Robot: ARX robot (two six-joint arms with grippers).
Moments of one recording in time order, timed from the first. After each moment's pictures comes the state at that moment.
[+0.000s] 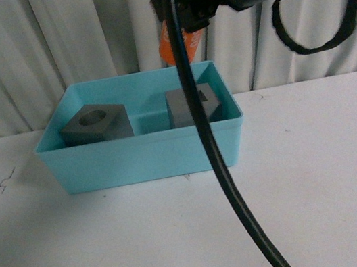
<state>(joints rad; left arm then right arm) 0.00 0.01 0.01 0.00 0.00 -0.01 0.39 1.89 1.27 0.34 -0.29 -0.13</state>
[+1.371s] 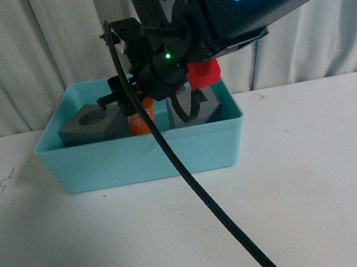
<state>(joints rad) 0.00 0.01 0.01 0.00 0.00 -0.01 0.49 2.58 2.09 -0.08 -0.16 -0.03</state>
